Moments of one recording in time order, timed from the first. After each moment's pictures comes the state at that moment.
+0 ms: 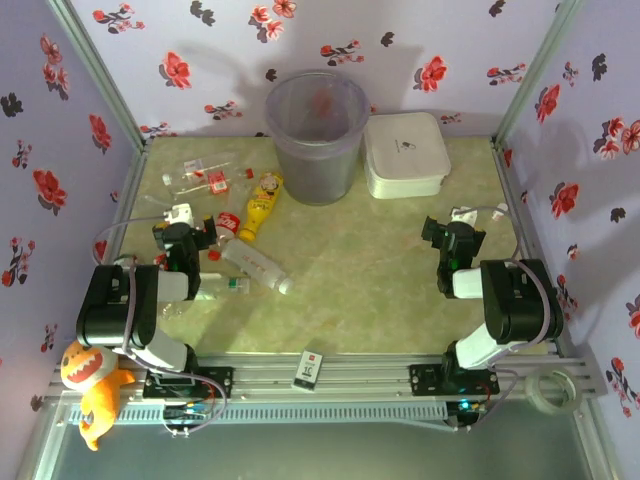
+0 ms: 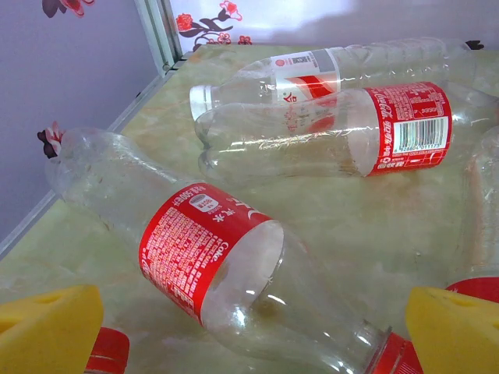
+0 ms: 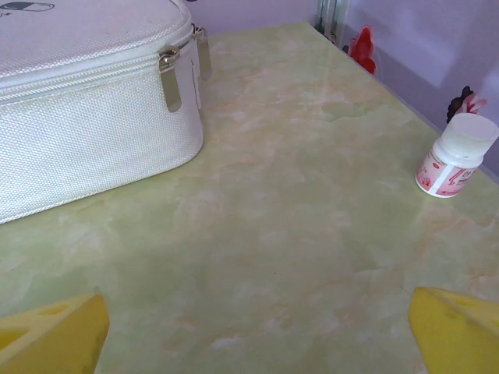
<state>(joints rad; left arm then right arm) -0.05 1.54 0.38 0.82 -0.30 -0.02 0.04 1.56 0.37 0.79 0.29 0.13</state>
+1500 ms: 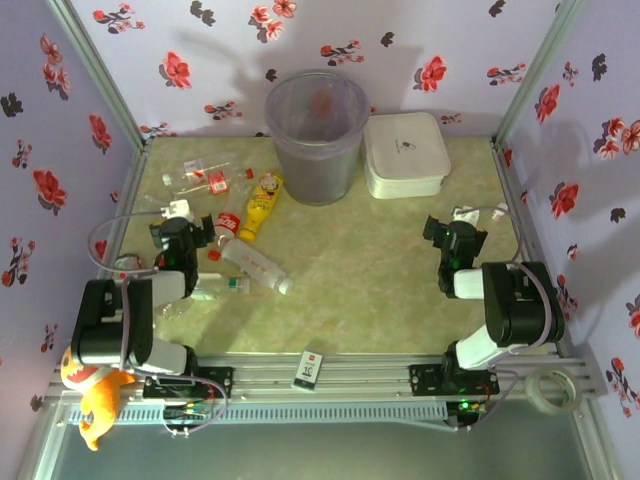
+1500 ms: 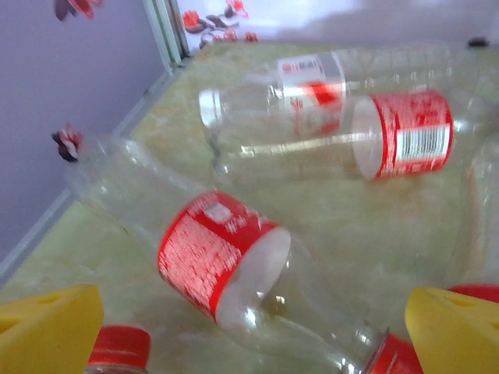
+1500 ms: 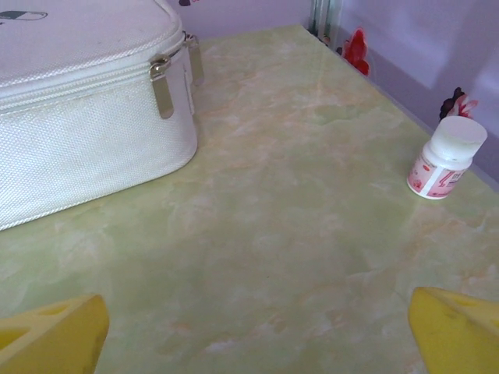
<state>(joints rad) -0.05 1.39 0.45 0.58 -0.32 -0.02 0.03 1.54 0.38 0.76 0.29 0.14</state>
